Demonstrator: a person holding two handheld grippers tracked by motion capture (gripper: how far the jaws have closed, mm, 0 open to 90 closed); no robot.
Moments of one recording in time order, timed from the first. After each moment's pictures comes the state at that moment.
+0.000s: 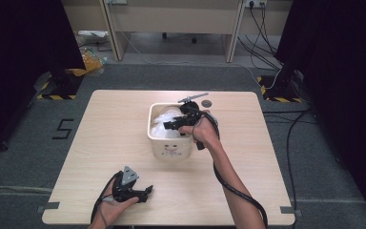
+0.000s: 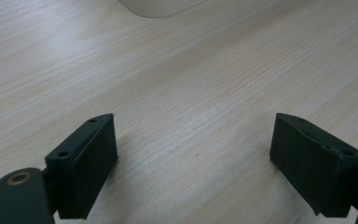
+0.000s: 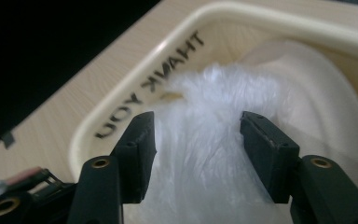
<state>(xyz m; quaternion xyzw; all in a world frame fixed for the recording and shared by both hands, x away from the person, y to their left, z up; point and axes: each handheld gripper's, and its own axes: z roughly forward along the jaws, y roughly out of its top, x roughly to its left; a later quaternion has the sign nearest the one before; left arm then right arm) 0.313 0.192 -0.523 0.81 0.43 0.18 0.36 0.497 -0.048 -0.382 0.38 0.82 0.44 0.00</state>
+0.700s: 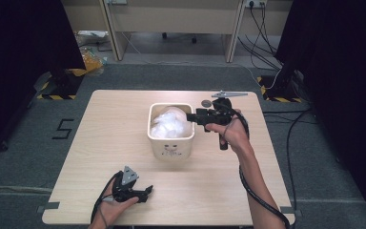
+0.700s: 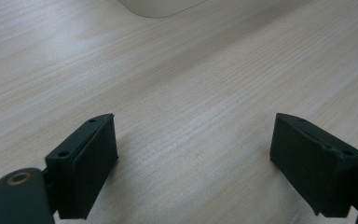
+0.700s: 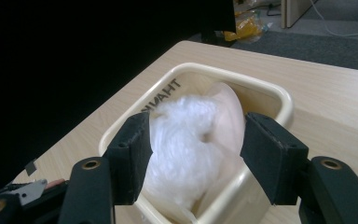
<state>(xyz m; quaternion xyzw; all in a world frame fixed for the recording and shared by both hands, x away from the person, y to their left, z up) 0.313 0.192 -0.523 0.81 0.43 0.18 0.36 0.468 -0.129 -0.348 0.39 0.76 0.52 0.04</state>
